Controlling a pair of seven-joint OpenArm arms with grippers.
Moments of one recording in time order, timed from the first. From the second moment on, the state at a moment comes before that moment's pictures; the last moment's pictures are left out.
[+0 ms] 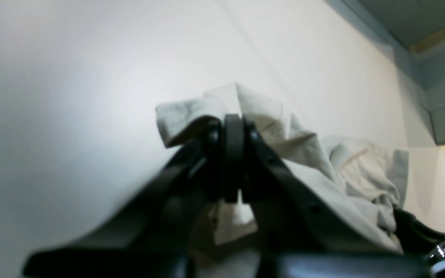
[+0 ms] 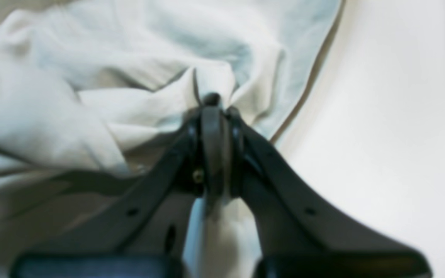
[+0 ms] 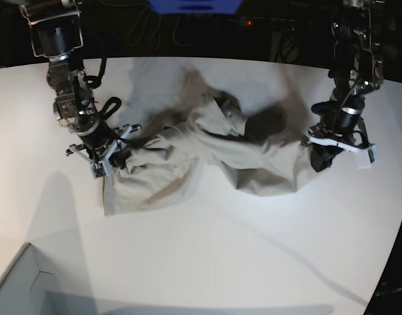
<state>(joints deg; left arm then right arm) 15.3 -14.1 -7.0 97.2 -44.4 0.5 19.4 1.6 12.2 -4.4 60.0 0.5 16.5 -8.2</state>
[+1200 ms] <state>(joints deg) -13.3 -24.4 -4.1 99.7 -44.5 0.1 19.2 19.0 7.4 19.5 87.2 -1.1 17.7 -28.5</state>
